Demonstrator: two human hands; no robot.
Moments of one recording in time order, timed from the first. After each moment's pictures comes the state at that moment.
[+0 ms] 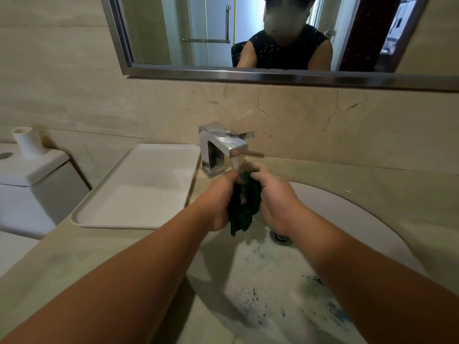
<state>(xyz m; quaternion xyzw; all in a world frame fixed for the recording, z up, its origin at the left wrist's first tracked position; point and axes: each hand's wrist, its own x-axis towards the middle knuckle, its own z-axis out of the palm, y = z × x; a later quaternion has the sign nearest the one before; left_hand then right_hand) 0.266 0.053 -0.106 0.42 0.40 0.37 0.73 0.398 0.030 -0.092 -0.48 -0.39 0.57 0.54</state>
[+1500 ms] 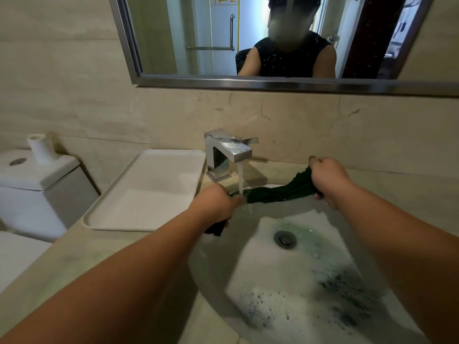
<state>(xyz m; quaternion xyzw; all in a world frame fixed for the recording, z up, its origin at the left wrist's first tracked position) 0.238 0.053 -0.096 0.63 0.66 0.19 0.36 0.512 0.073 -0.066 -0.75 -0.42 0.31 0.41</state>
